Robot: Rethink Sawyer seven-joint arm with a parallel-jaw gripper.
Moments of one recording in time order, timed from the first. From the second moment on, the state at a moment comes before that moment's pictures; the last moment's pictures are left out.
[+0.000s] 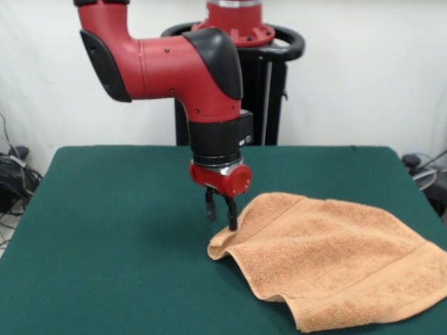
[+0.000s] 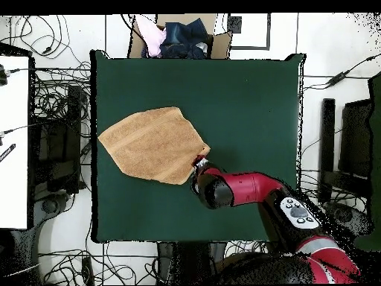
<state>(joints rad) -0.61 -0.49 0.29 1.84 -0.62 0.10 2.71</state>
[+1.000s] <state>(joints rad) -0.62 -0.43 0.31 1.79 -0.65 0.10 2.71</state>
